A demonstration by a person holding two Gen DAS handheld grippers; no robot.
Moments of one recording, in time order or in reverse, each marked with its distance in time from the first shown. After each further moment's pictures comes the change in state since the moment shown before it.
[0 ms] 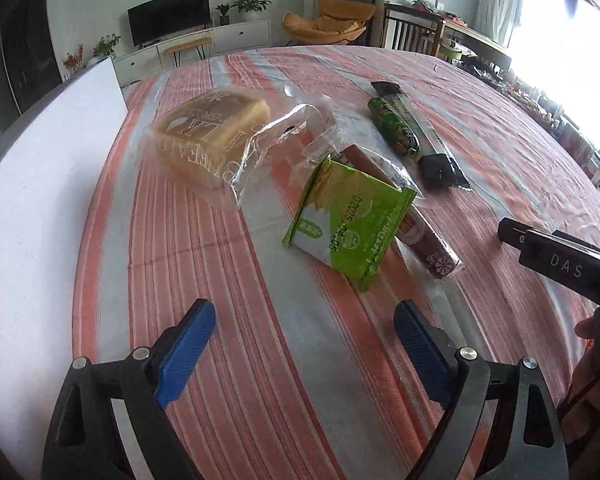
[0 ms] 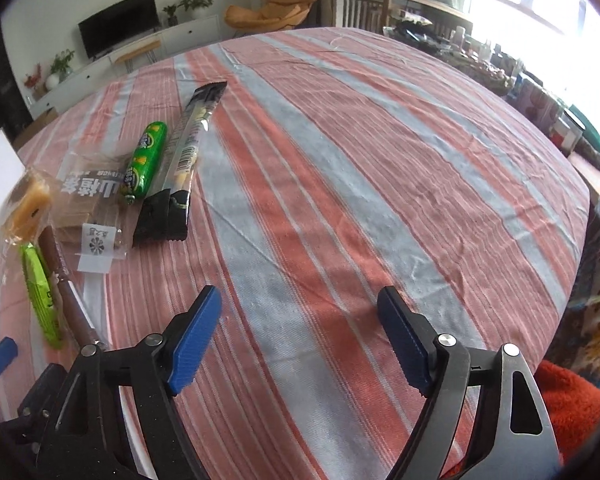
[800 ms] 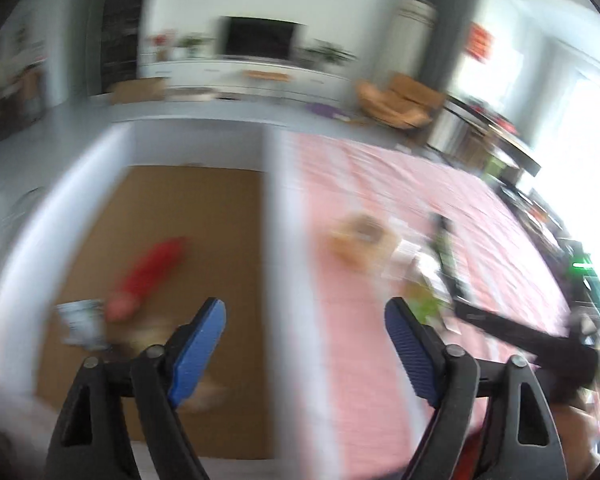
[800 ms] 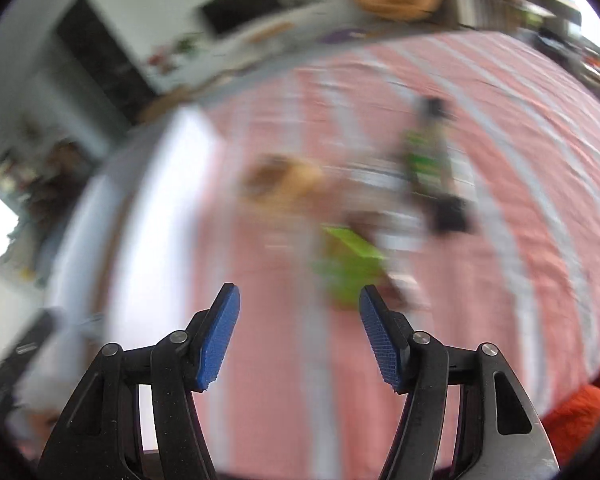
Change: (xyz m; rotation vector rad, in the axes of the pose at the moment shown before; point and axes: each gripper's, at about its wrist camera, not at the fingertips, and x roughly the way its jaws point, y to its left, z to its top) left arm -0.171 0.118 0.003 -0.288 -0.173 -0.044; right arm -0.059 0.091 0.002 -0.068 0.105 0.327
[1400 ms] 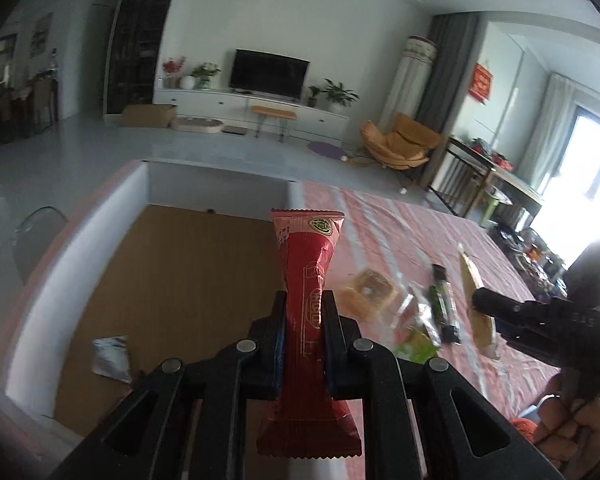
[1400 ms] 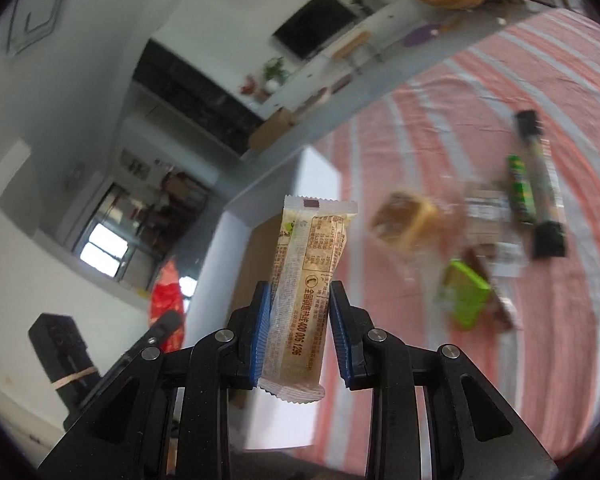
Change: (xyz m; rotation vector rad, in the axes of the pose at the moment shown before) left arm -0.069 0.055 0.029 -0.092 -0.174 0.087; right arm -0.075 0.087 0.042 -0.077 -0.011 0.723
